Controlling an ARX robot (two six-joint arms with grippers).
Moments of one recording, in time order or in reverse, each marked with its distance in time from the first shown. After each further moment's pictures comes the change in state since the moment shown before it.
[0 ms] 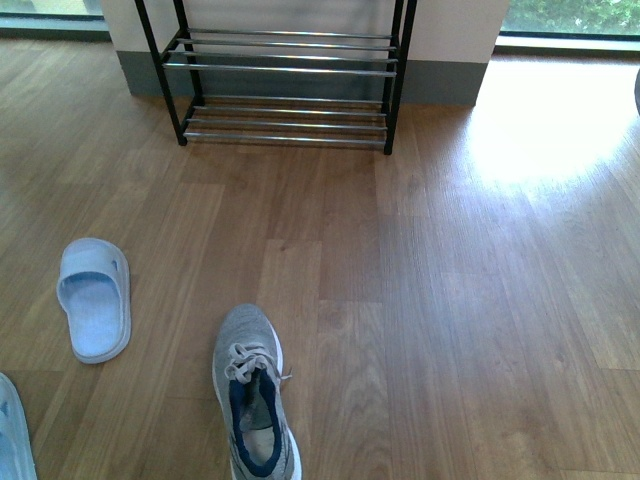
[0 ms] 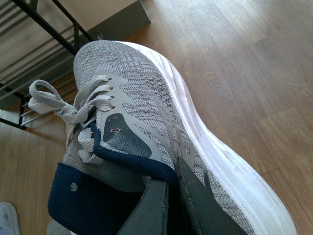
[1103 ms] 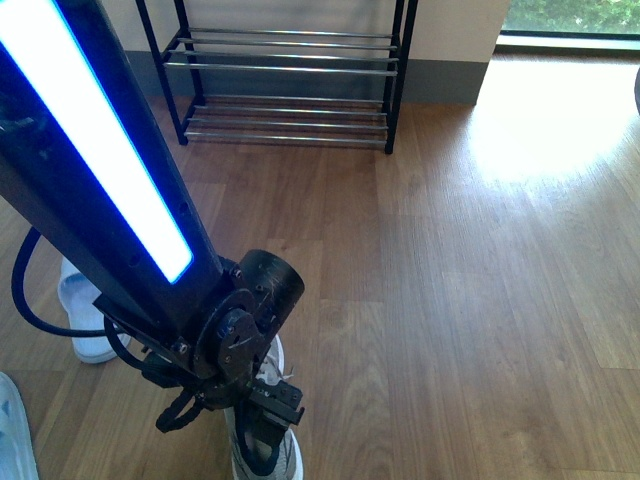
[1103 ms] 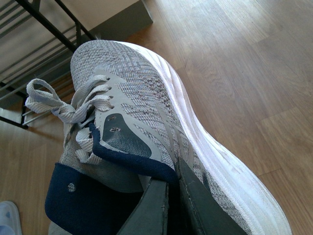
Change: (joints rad) left arm -0.455 1.162 1.032 -0.570 0.002 0.044; right arm 0.000 0.000 0.000 0.000 -0.004 0.000
